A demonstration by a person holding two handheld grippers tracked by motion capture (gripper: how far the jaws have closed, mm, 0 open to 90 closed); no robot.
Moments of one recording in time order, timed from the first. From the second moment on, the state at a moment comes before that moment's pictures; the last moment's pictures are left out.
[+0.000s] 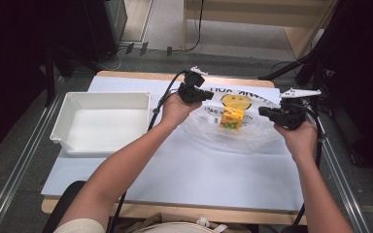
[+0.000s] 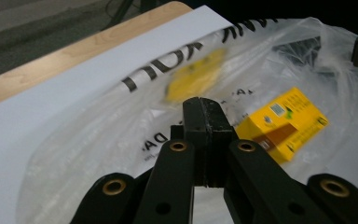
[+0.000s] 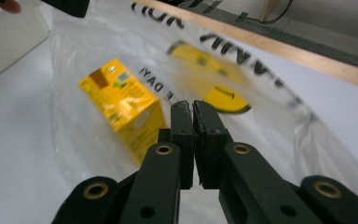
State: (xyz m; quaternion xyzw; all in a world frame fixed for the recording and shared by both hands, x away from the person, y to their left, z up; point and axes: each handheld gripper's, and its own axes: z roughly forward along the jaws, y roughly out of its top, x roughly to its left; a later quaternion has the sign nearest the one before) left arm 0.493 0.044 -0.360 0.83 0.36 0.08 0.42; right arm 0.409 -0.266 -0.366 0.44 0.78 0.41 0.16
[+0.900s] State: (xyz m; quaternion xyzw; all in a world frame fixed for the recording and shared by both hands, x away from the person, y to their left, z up) left arm 0.560 0.039 -0.461 0.82 0.44 0.08 0.35; right arm 0.496 -0.286 -0.466 0.55 0.74 0.35 0.19
